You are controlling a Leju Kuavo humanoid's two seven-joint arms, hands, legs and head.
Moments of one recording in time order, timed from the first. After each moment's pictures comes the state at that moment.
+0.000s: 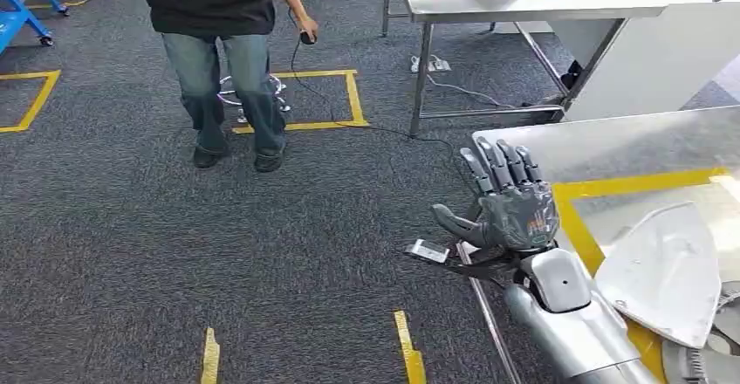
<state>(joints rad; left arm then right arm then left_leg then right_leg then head) -0.10 -0.18 1.14 -0.22 -1.31 0.32 0.08 -0.22 -0.05 0.21 -1.36 1.43 -0.68 -0.15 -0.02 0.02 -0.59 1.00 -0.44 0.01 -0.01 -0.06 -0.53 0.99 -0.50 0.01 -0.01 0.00</state>
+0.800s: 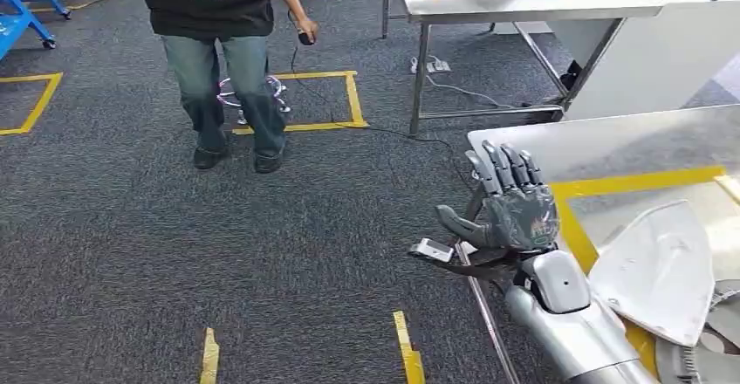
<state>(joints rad) -0.10 -0.18 1.14 -0.22 -1.30 0.31 0.09 -0.23 -0.05 0.21 -1.32 1.37 -0.68 -0.15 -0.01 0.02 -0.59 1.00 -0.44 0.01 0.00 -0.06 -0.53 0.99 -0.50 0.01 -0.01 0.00</state>
